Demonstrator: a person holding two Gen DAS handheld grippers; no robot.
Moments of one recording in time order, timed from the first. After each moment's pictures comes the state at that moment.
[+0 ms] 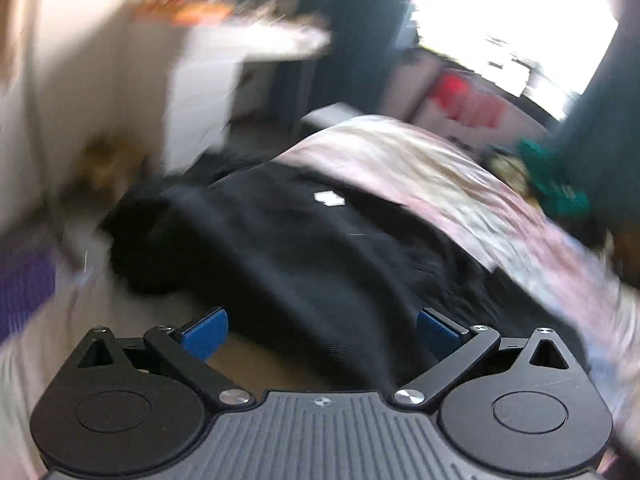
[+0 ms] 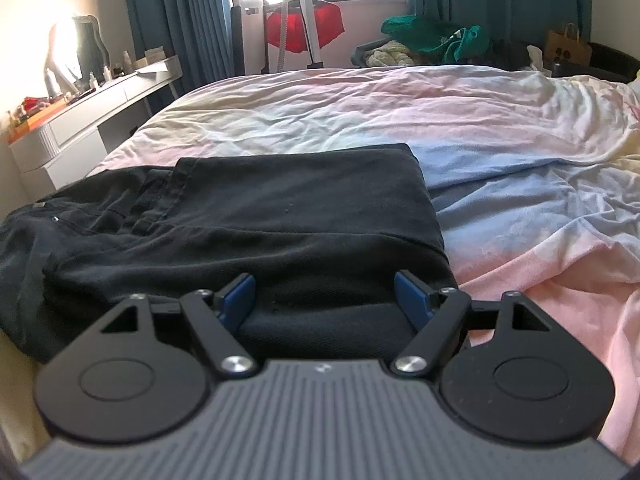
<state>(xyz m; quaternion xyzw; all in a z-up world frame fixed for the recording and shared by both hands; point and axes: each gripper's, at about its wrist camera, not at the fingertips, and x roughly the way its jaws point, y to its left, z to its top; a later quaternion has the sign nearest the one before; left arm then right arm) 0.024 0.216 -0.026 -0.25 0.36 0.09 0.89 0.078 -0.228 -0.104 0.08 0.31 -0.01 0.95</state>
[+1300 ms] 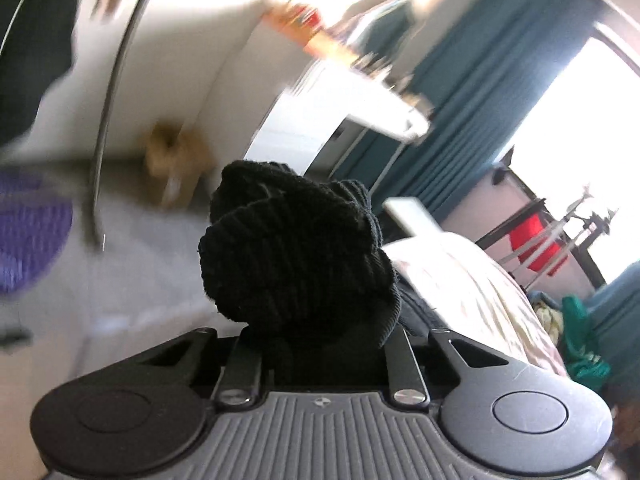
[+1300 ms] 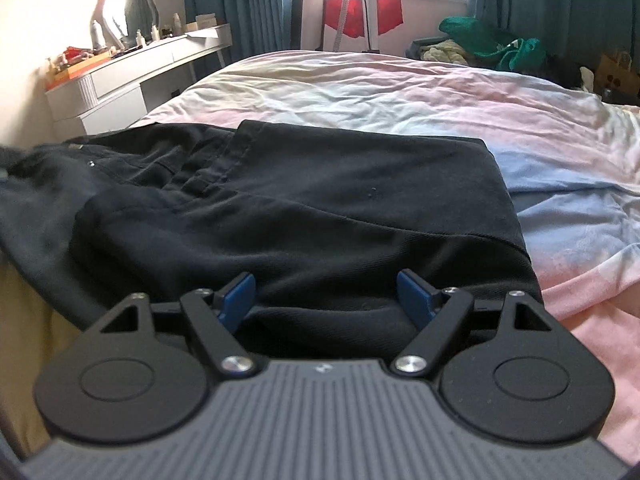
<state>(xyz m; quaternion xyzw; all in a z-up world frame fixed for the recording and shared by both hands) 0.077 0.277 -0.022 -0.29 0.21 0.19 0.91 0.087 -0.189 -0.112 0.03 0.32 0.07 0.94</state>
